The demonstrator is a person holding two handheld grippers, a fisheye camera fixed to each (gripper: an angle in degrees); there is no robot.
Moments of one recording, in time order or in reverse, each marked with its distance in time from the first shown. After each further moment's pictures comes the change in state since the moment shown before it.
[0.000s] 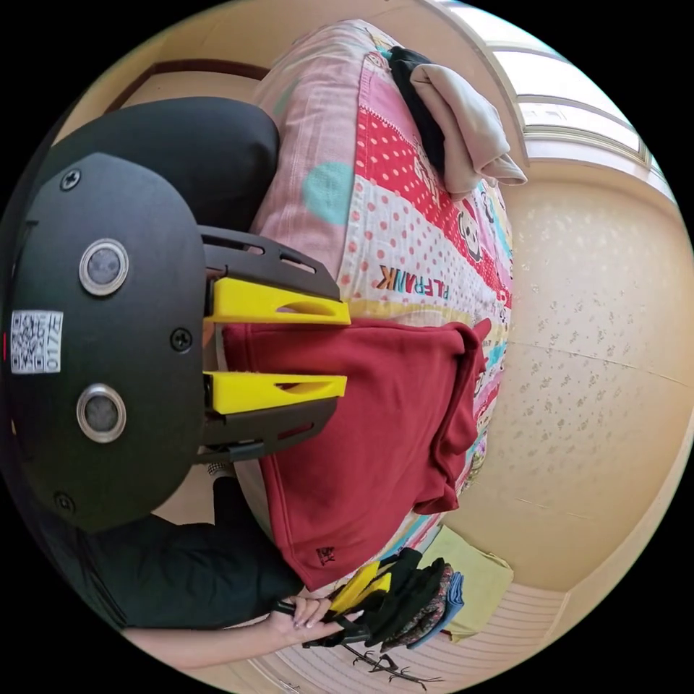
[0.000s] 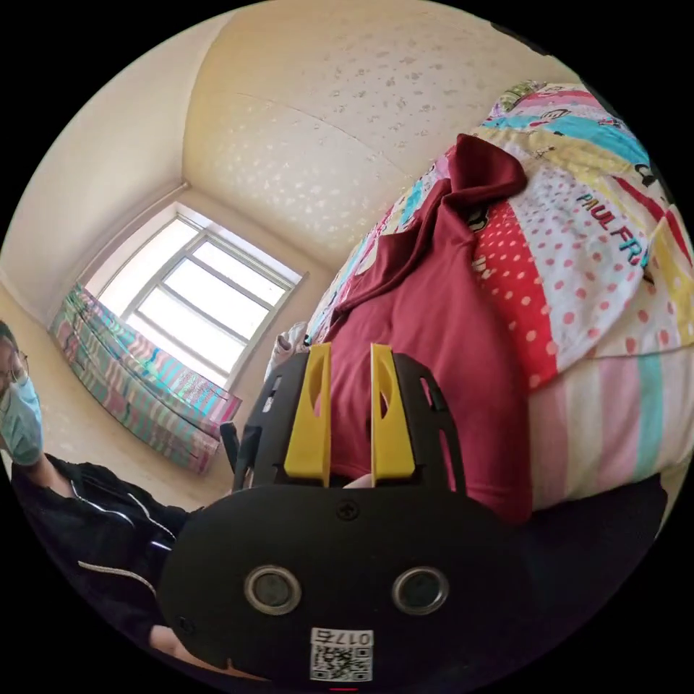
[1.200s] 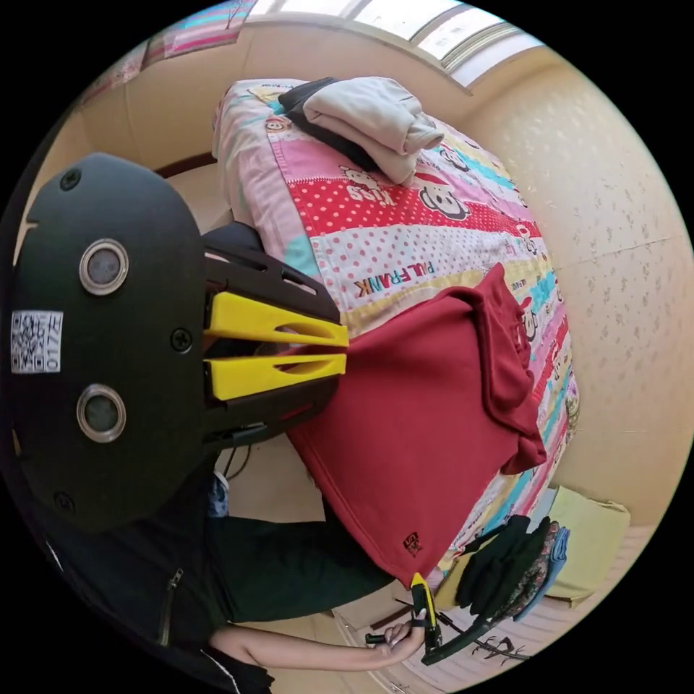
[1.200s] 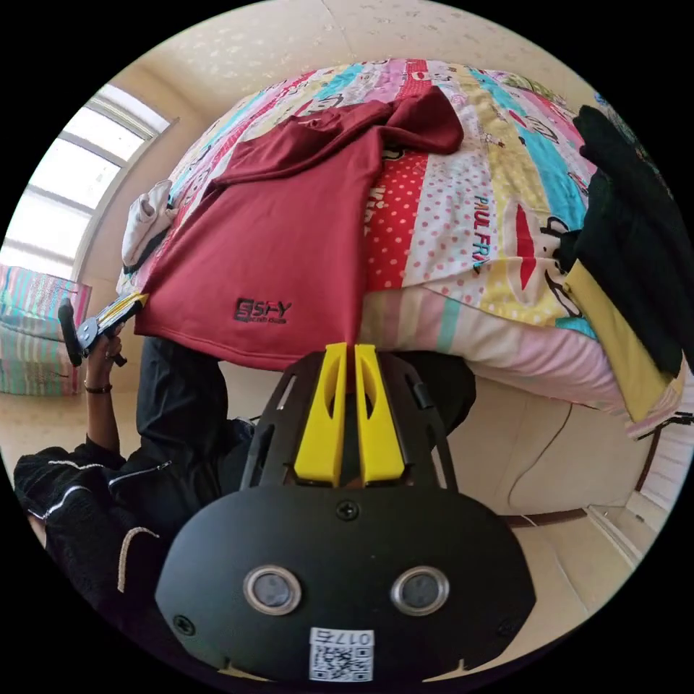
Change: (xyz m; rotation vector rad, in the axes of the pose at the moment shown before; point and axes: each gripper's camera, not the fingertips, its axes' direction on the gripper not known) left arm 0.067 -0.068 -0.066 -0.345 -0.042 0.349; right arm -0.101 -0.041 0.054 -0.685 0.659 -0.006
